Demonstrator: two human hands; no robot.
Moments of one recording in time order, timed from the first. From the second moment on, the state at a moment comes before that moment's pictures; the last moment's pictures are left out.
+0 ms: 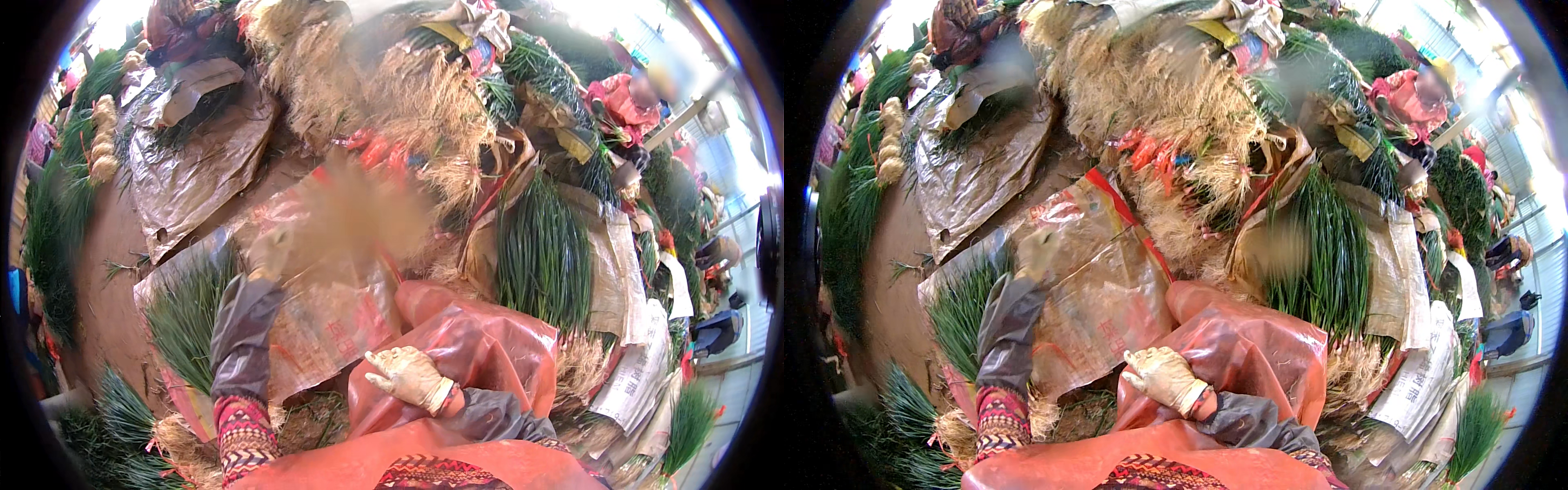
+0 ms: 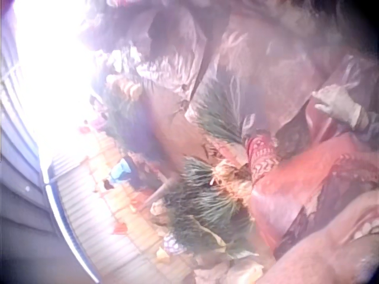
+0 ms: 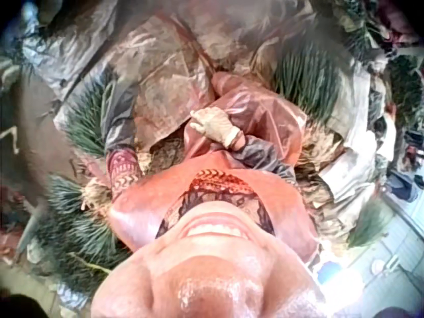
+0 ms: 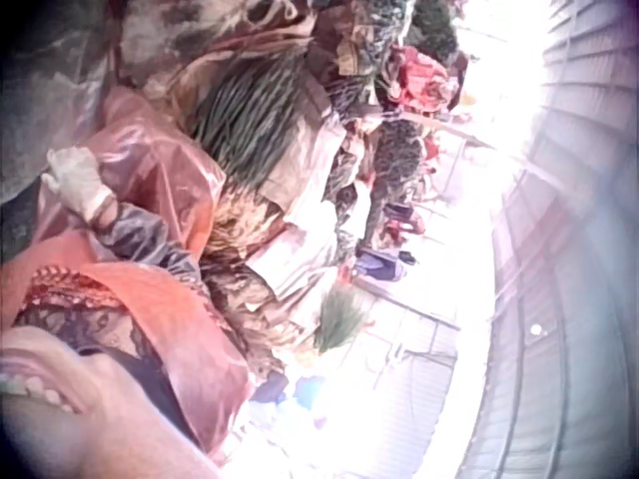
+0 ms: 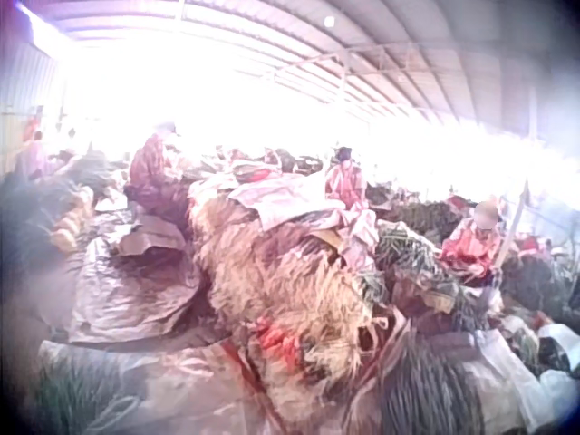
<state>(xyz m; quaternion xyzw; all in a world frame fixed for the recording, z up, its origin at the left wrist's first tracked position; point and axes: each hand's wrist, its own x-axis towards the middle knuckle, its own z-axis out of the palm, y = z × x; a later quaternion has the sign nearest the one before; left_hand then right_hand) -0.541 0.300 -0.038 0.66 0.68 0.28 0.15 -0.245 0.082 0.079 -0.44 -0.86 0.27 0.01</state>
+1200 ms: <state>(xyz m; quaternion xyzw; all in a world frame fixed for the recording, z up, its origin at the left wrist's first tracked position) -0.505 0.022 -0.124 0.69 0.68 0.13 0.21 -0.235 0.083 0.062 -0.38 -0.89 0.21 0.13</state>
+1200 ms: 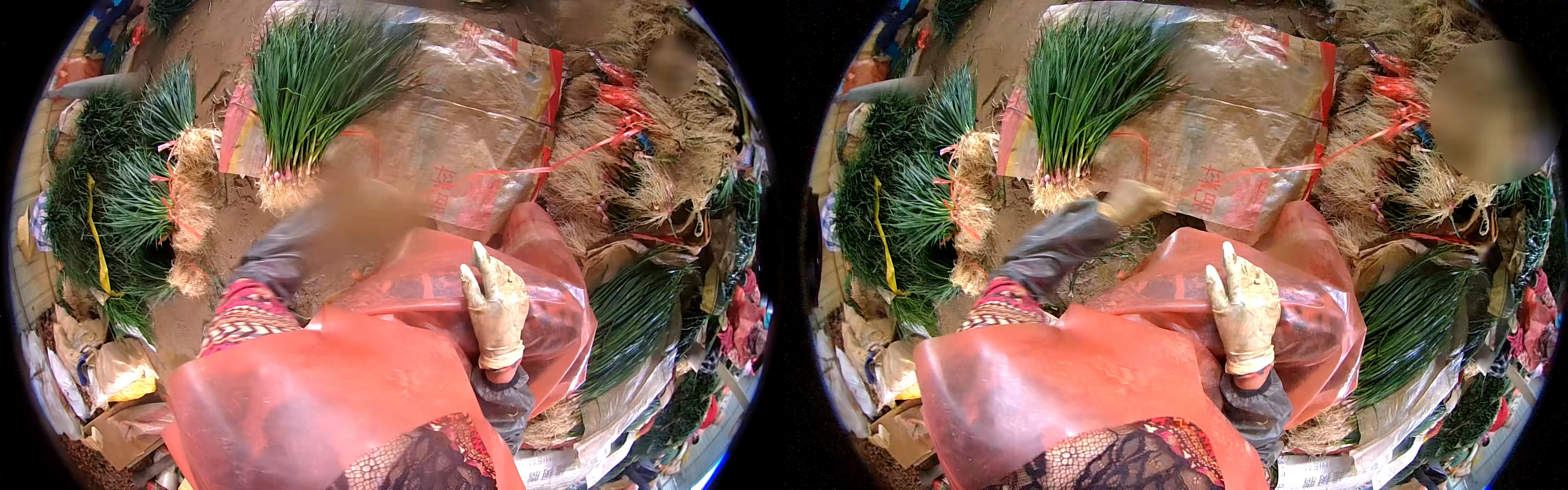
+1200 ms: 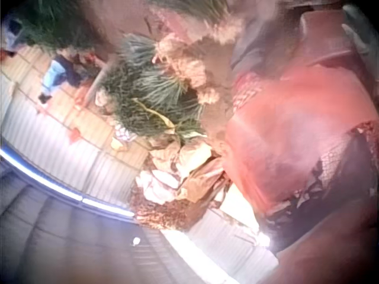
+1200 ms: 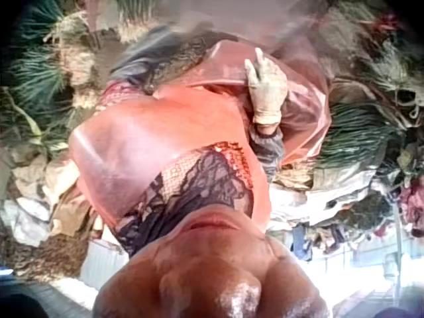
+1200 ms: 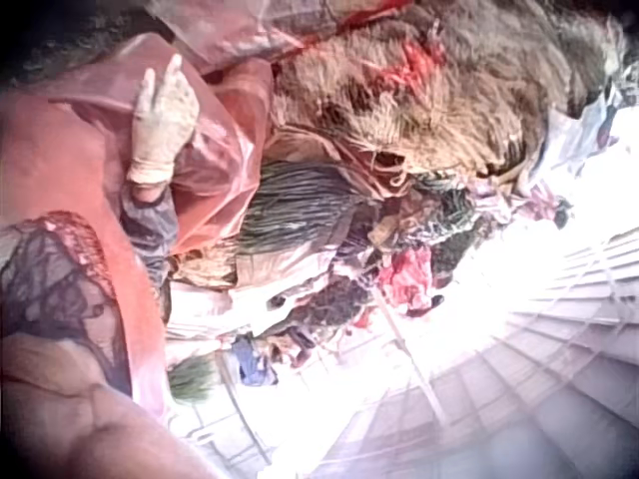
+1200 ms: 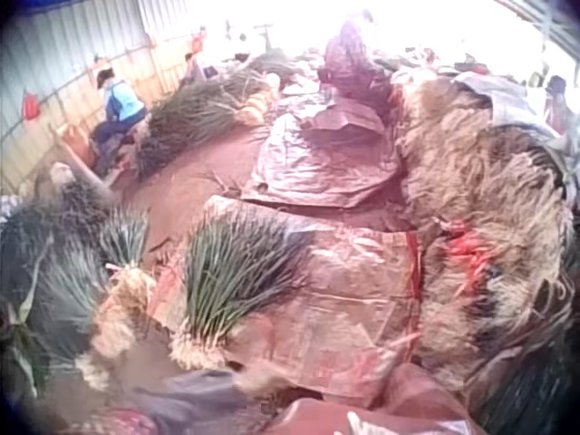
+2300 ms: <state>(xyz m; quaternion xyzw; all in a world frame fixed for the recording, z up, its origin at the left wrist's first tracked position) -0.811 0.126 0.045 0.56 0.74 0.30 0.20 0.067 0.001 0.046 -0.85 -0.48 -0.02 0.20</state>
